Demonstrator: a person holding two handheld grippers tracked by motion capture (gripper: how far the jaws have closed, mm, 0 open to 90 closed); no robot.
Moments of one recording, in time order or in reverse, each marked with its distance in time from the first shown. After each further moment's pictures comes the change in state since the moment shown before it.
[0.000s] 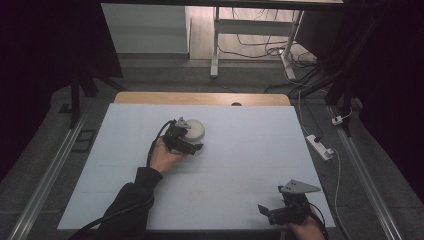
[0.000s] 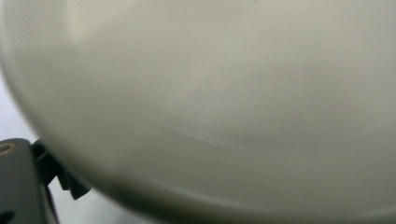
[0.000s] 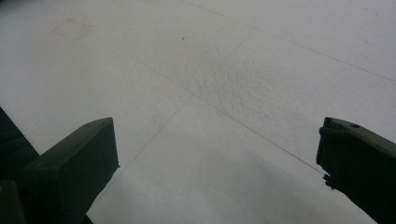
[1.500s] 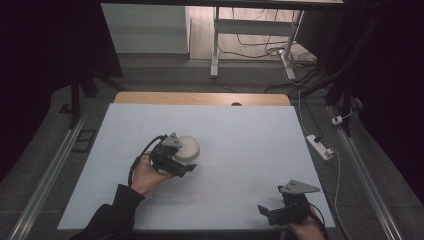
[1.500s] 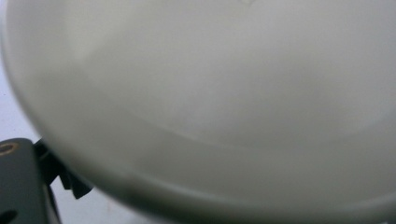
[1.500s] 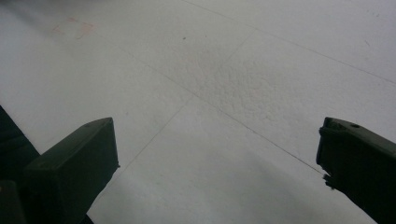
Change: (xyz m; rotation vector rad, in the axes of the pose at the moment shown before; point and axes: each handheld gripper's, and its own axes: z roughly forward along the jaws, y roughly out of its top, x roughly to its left) left arm -0.053 -0.026 -0.073 0.013 -0.108 0.101; right arm 0.001 0.000 0.000 -0.001 -0.001 -0.006
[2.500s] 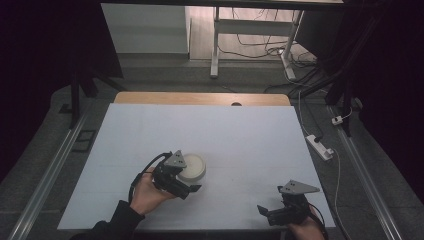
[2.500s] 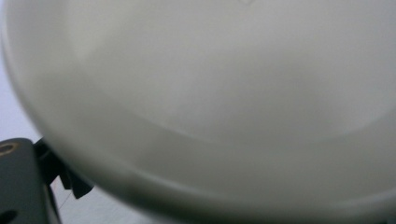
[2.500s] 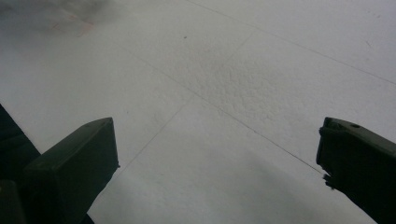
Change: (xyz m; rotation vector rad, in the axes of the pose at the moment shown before) left arm -0.053 -0.009 -0.007 0.009 -0.075 0.059; right arm 0.001 0.000 0.000 0.005 -0.002 -0.012
